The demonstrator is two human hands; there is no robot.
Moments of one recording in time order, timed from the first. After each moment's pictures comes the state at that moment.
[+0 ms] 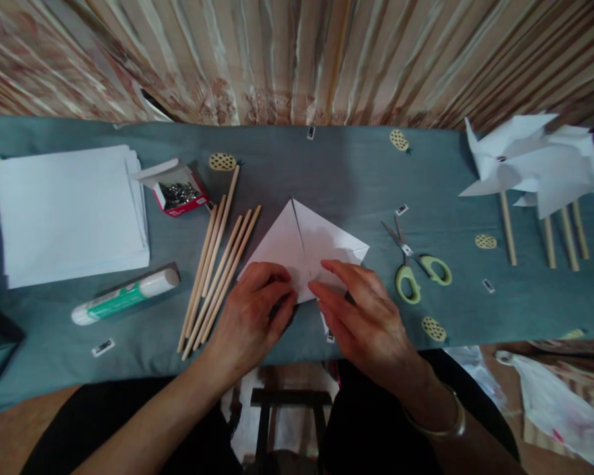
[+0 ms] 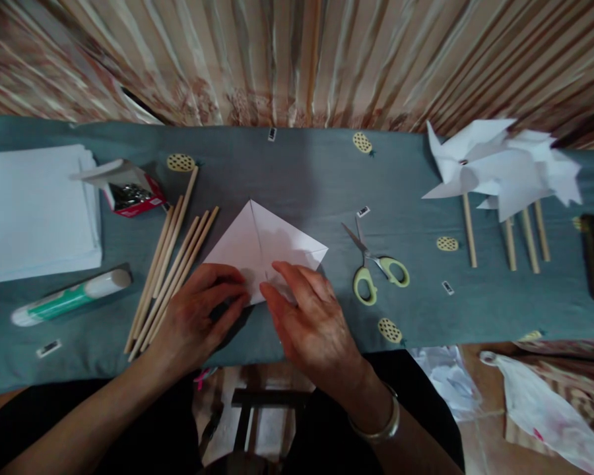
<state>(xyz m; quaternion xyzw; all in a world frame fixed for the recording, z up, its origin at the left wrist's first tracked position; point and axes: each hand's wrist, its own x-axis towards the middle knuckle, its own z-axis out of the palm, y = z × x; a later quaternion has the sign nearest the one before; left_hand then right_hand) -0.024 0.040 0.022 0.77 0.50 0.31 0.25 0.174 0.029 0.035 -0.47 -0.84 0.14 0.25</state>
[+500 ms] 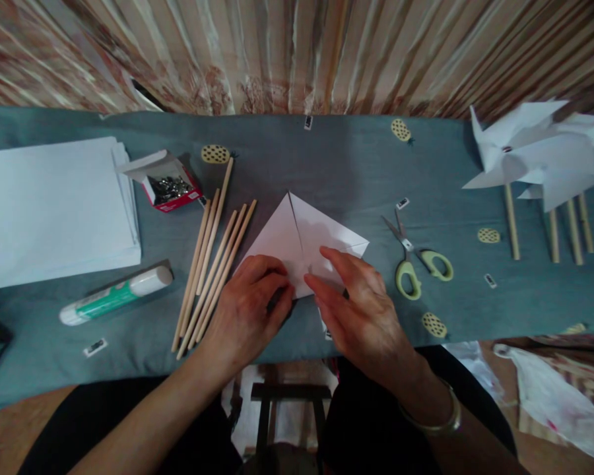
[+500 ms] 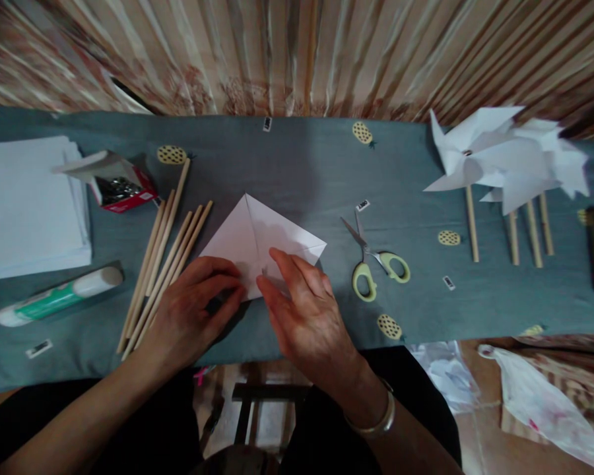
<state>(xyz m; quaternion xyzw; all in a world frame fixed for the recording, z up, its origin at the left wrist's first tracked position) -0.023 0.046 0.022 0.78 0.49 0.30 0.24 0.172 0.029 0.030 -0.48 -0.84 0.14 0.22</state>
